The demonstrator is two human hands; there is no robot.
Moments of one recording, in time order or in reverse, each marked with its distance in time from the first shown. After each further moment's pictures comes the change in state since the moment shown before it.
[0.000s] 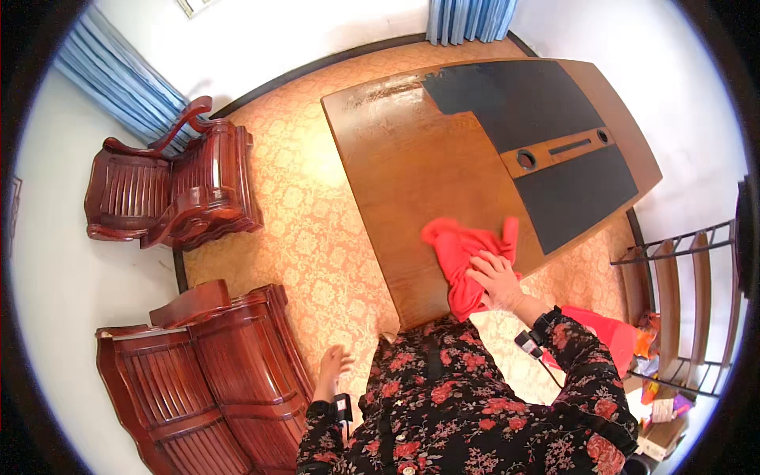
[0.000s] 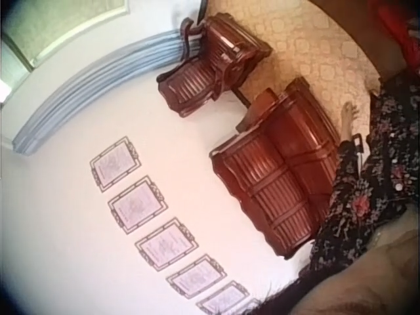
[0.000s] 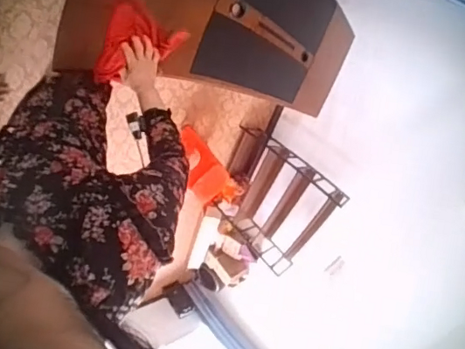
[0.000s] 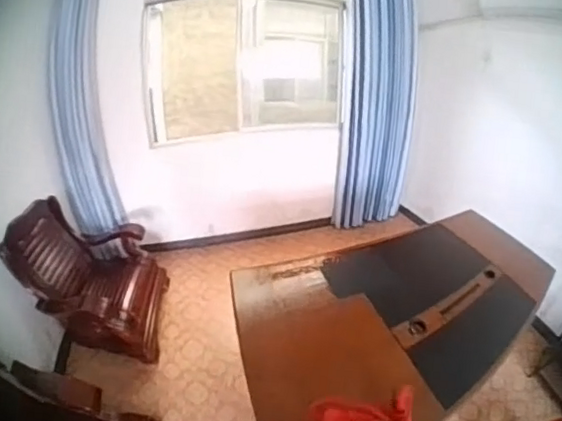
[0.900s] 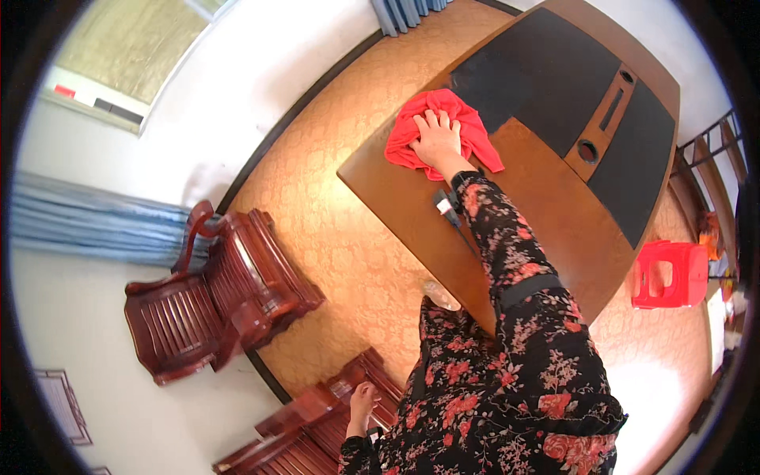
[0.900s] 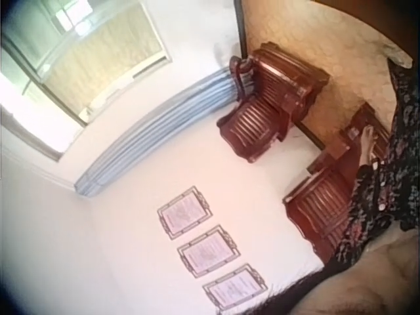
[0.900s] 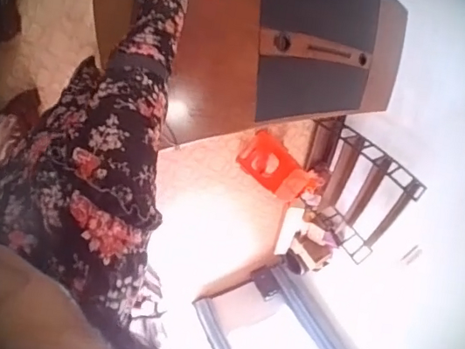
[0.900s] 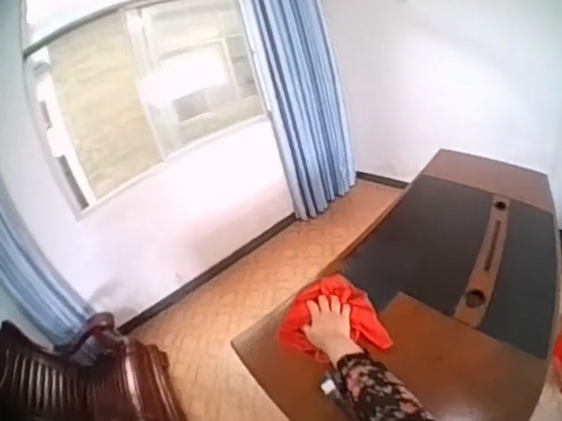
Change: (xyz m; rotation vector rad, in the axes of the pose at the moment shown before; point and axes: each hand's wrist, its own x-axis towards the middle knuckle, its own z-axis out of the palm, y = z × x) left_hand 0.109 0.208 -0.174 0.501 0.067 0.048; right_hand 0.462 0.142 -0.038 -0.013 0.307 0.936
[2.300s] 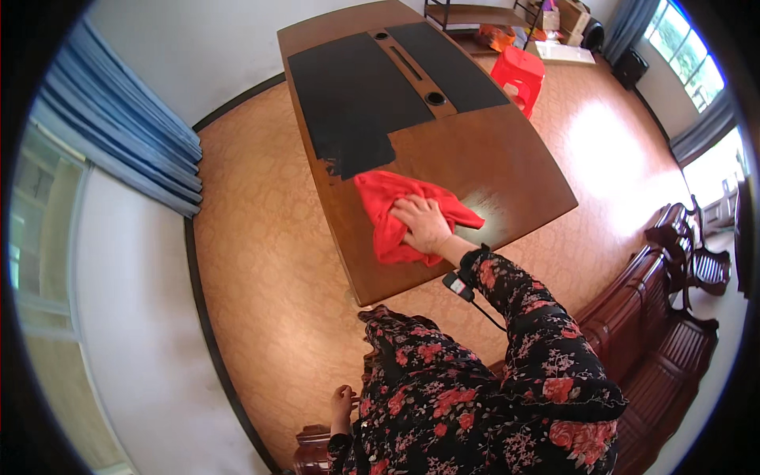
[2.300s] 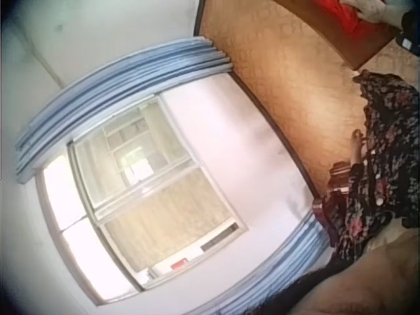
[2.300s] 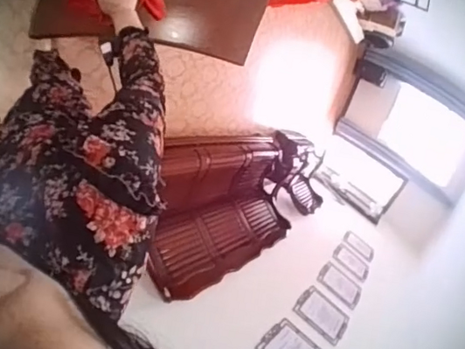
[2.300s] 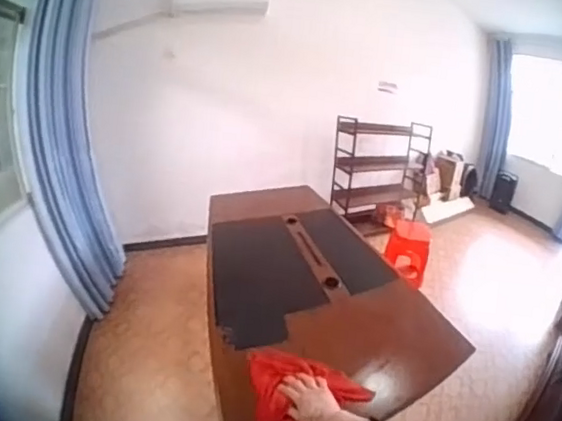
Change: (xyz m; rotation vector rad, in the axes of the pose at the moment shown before) left_hand 0.485 0.501 -0.114 0.856 -0.733 0.325; right_hand -0.063 -0.068 0.027 -0.128 0.262 0.684
